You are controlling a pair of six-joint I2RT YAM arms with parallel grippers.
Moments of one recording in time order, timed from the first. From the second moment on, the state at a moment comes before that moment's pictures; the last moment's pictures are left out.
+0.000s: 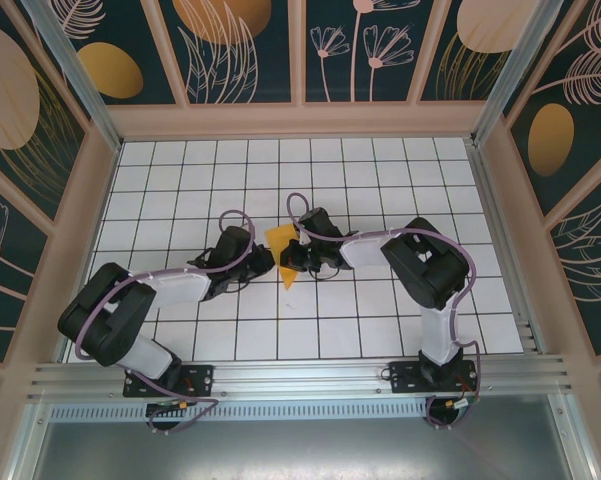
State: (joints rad) left arm -0.59 1.52 0.54 0.23 0.18 -0.94; right arm 0.75 1.96 1.00 0.10 -0.45 0.86
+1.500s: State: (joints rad) left arm -0.72 1.66 0.41 0.60 0.32 -1.14; right arm 0.74 1.96 1.00 0.10 -0.45 0.86
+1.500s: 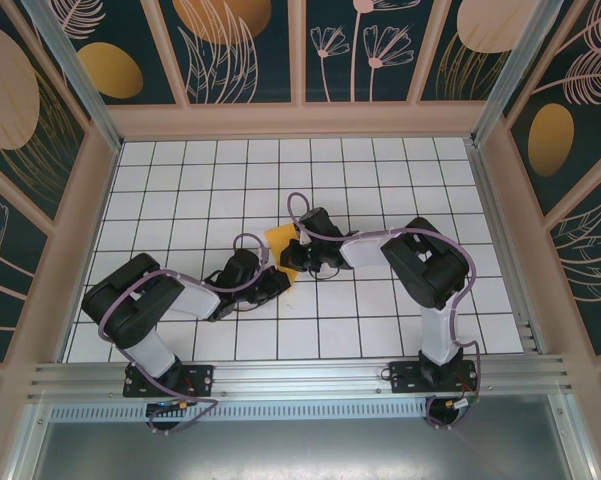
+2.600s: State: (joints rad) left arm -0.83 1.64 0.53 0.34 0.12 -1.04; right arm 0.73 1.96 1.00 0.09 -0.47 0.91
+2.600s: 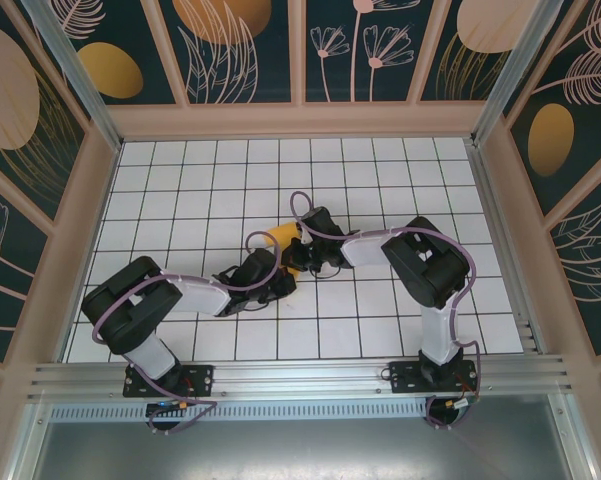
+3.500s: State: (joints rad) left arm -0.86 1.40 0.53 0.13 0.08 -1.00; right arm 0.73 1.96 1.00 0.09 -0.47 0.92
